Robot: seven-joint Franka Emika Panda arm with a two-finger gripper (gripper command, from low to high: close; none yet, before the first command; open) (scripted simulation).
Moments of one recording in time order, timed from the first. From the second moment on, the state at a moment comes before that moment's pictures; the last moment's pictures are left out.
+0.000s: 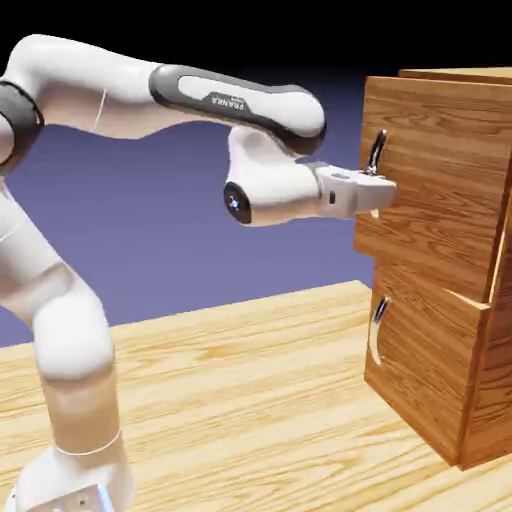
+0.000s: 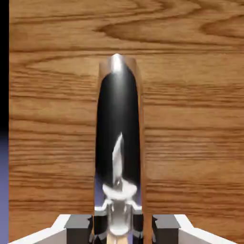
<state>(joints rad) 0.06 -0.49 -0.05 -2.40 2.52 2.74 -1.80</state>
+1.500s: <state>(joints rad) 0.41 -0.39 -1.18 -2.15 1.08 1.33 -1.19</state>
